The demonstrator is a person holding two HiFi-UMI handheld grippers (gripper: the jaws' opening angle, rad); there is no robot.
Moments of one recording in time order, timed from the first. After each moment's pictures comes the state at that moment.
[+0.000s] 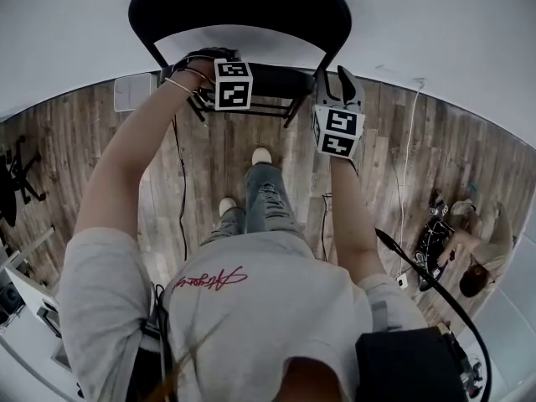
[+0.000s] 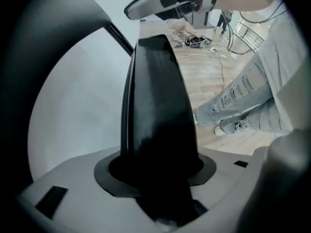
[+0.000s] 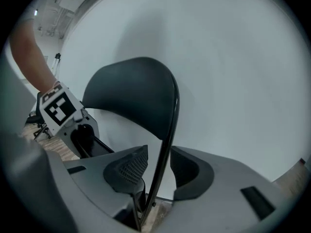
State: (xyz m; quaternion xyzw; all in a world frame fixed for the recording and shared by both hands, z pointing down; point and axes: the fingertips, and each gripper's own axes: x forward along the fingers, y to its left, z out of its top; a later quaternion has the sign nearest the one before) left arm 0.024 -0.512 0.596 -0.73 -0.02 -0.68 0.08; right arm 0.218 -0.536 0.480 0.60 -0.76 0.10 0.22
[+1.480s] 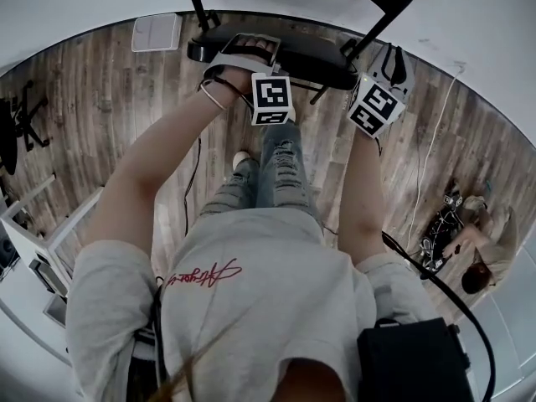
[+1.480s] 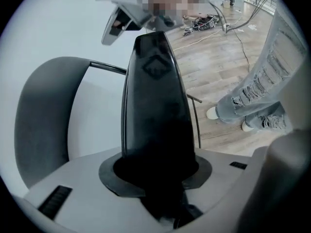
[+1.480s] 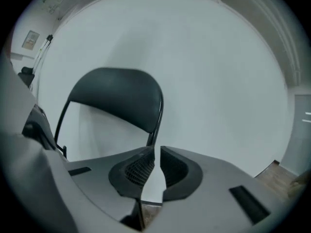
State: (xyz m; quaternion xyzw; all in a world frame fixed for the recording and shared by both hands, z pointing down) left arm 0.013 -0.415 0.596 -0.70 0.13 -0.67 0.23; right arm 0.236 -0.484 0.485 0.71 -0.68 0.03 0.21
